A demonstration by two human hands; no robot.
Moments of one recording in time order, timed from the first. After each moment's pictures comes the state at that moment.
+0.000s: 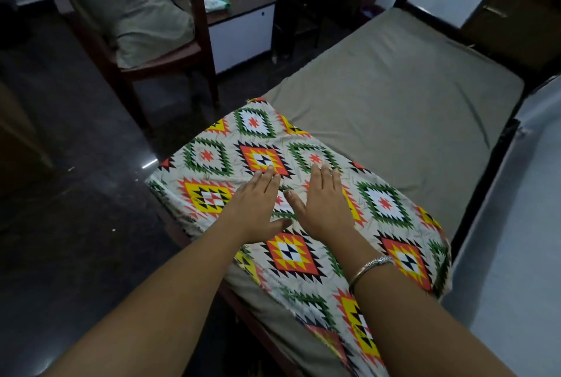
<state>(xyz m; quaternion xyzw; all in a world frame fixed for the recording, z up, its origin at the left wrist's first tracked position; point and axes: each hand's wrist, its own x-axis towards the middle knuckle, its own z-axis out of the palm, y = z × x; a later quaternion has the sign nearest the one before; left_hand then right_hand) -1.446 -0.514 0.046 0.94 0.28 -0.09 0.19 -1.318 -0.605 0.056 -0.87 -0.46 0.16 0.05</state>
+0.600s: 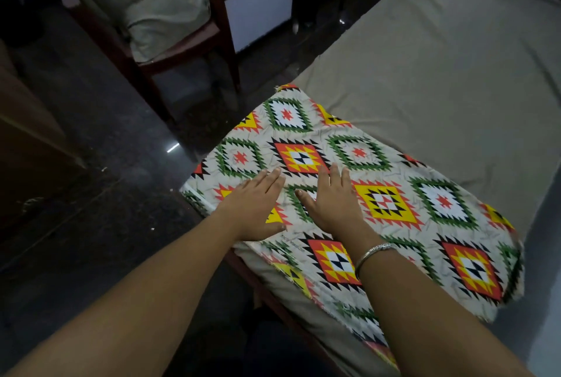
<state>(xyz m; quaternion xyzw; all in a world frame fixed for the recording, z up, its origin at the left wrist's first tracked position) -1.484 -0.376 0.014 0.95 0.20 -0.21 0.14 -1.333 -0.482 -0.011 -0.87 -0.43 0.23 0.01</state>
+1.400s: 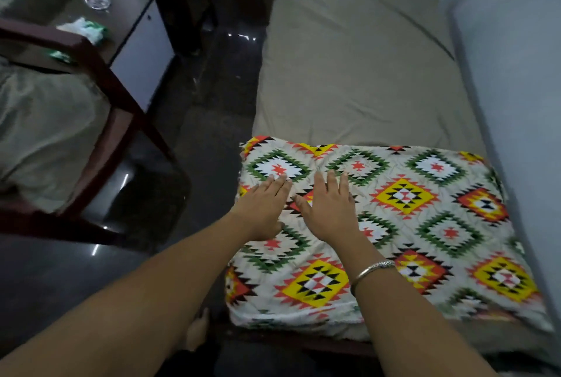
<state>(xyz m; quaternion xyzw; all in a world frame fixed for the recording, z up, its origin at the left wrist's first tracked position) -1.398 -0.063 -0.003 0.96 -0.09 -0.25 0.11 -1.363 -0.215 0.012 -0.97 -0.13 0.20 0.05</state>
